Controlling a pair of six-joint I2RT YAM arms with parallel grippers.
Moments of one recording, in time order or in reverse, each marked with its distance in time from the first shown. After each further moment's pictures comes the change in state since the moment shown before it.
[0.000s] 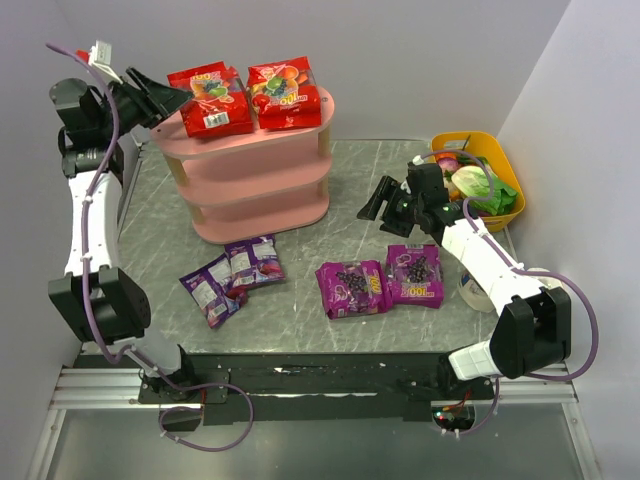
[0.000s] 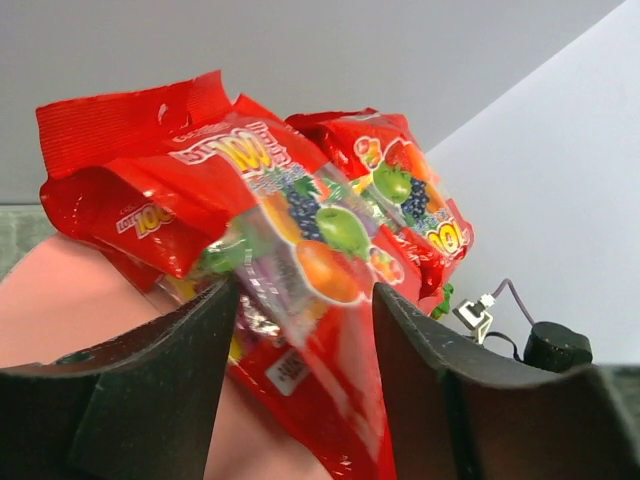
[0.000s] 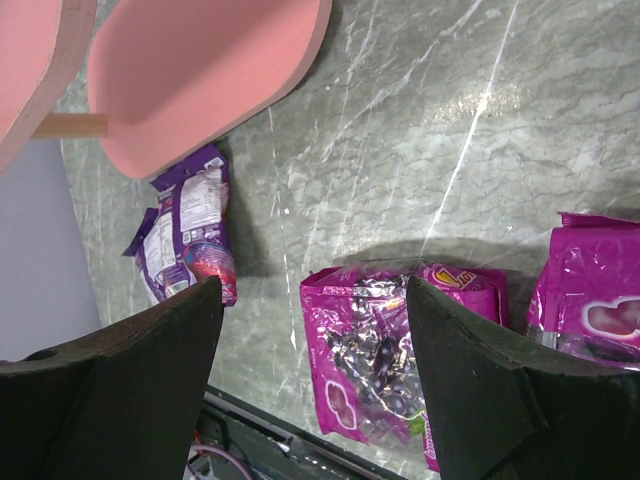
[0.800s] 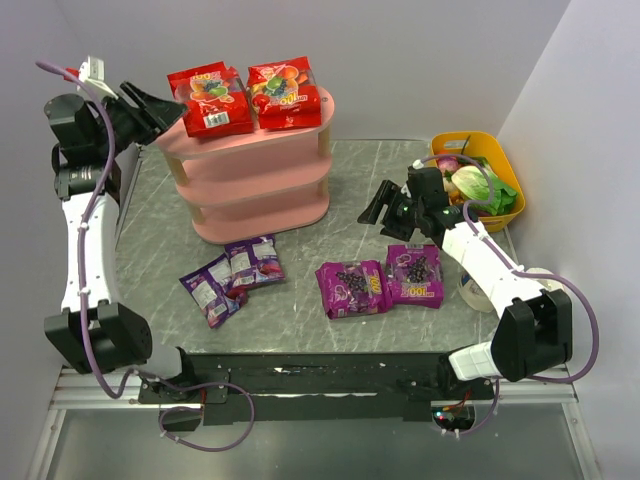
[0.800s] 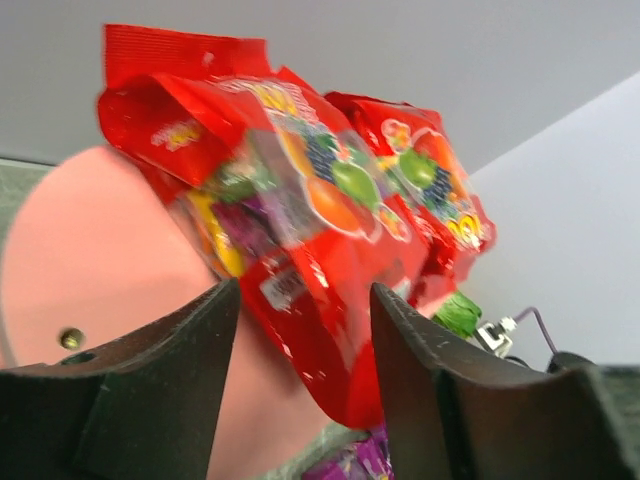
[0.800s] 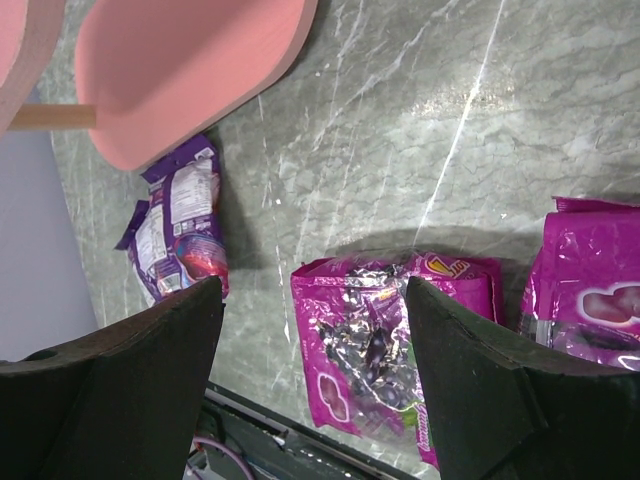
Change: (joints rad) left arm -0.001 -0.179 -0.102 -0.172 -0.175 0.072; right arm 0.000 -0.015 -0.032 0.000 -0.003 0.000
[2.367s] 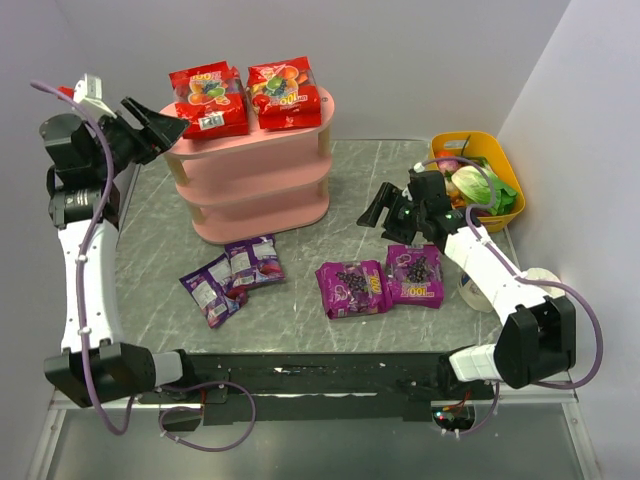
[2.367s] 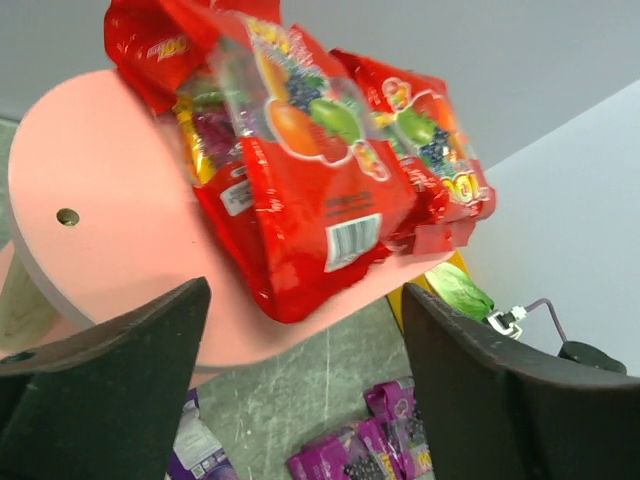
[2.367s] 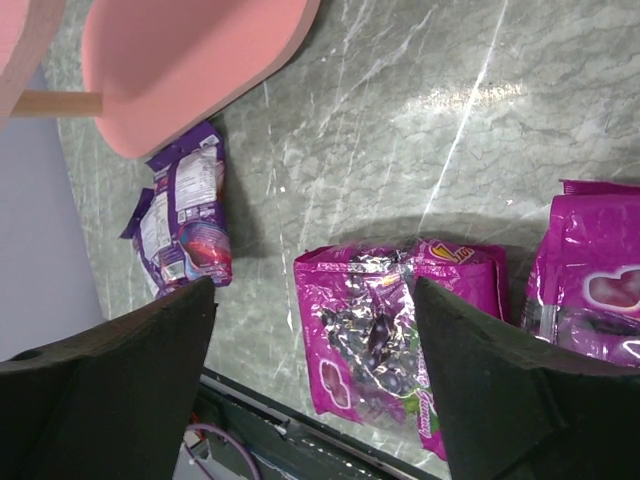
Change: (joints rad) left arm -0.002 -0.175 -0.112 -0.111 -0.057 0.046; right arm 0.001 -0.036 -0.030 0.001 -0.019 0.003
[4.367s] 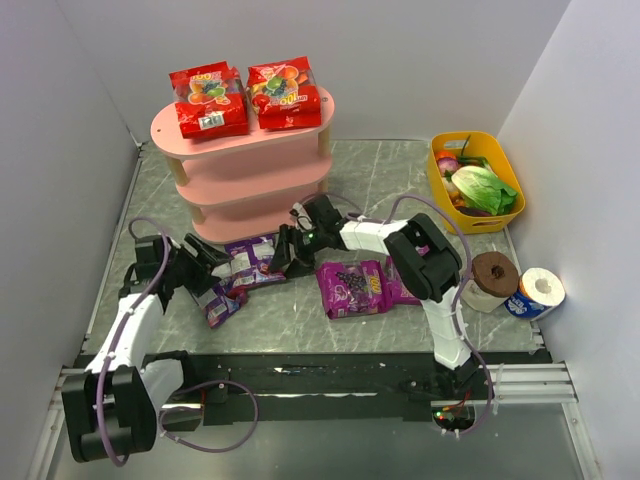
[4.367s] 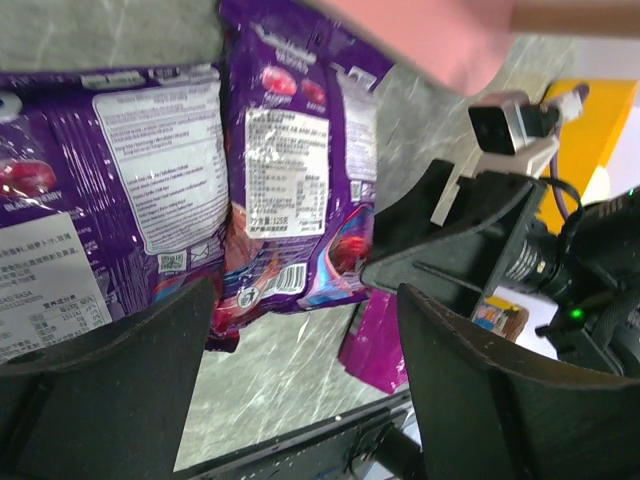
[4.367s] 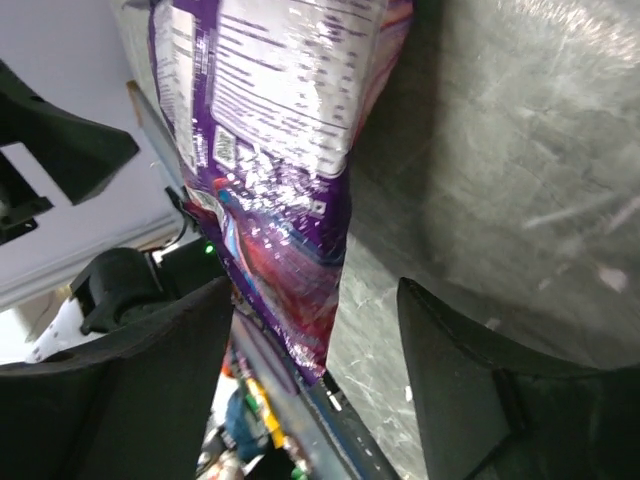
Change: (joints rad) left arm -0.095 -0.293 -0.993 -0.007 -0.139 -0.223; right arm 0.382 0.790 0.306 0.354 -0.489 0.087
